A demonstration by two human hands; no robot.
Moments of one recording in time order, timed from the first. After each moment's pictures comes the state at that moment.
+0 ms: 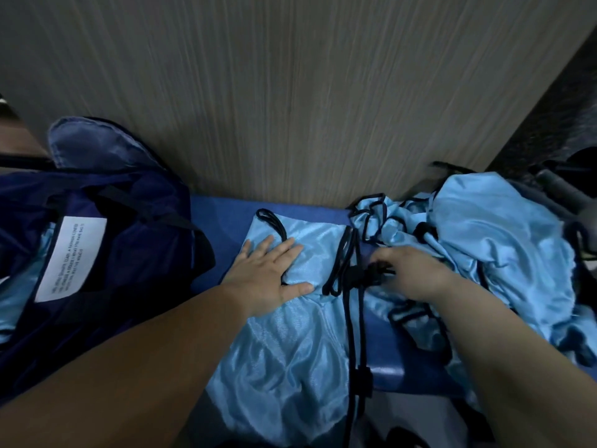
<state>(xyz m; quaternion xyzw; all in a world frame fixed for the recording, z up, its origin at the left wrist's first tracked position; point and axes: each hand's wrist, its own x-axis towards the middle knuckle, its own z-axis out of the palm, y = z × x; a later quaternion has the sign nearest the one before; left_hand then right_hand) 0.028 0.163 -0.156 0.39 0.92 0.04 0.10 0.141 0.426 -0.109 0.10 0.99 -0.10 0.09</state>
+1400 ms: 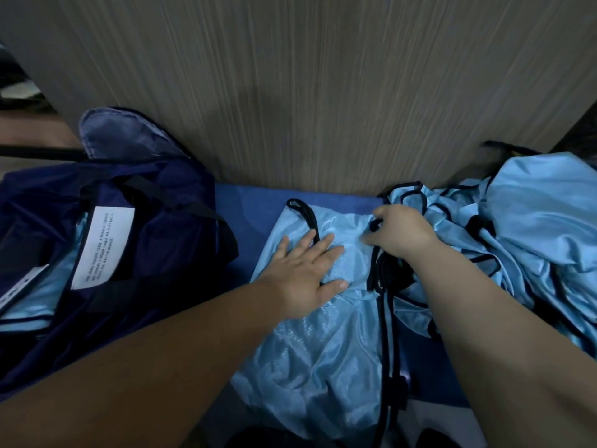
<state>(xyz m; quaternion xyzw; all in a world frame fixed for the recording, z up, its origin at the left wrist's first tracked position) 0.044 0.176 -0.151 0.41 0.90 0.03 0.13 0.066 0.379 -0.106 0.20 0.96 -0.20 0.01</state>
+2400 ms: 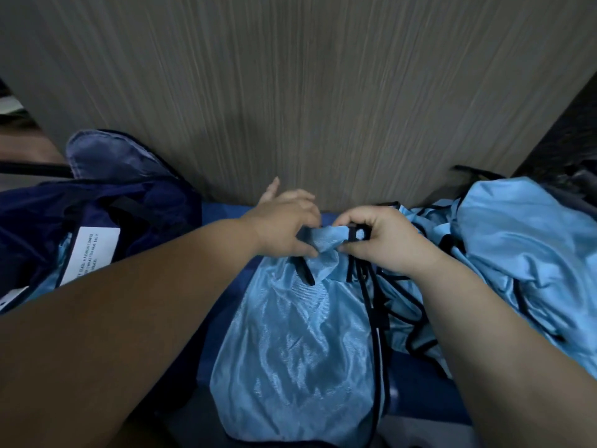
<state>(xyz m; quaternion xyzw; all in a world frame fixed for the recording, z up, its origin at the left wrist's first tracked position) -0.021 0.193 -0.064 0.50 0.86 0.03 0.03 0.098 0.370 -0.060 -0.07 0.91 -0.40 -0.11</state>
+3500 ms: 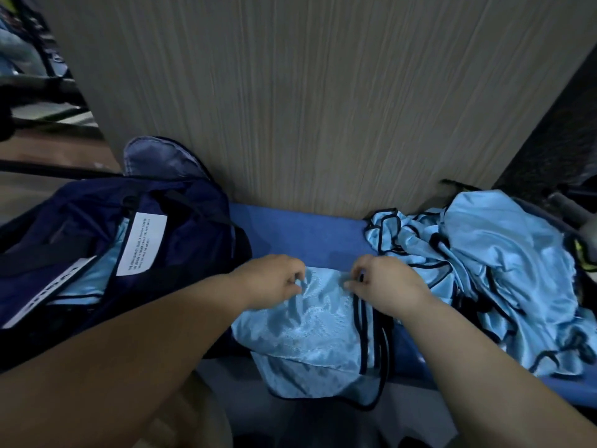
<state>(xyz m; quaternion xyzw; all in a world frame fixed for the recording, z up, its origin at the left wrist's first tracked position) 0.066 0.114 -0.100 0.40 0.90 0.13 0.13 0.170 0.317 -0.077 0.12 0.98 -0.12 0.02</state>
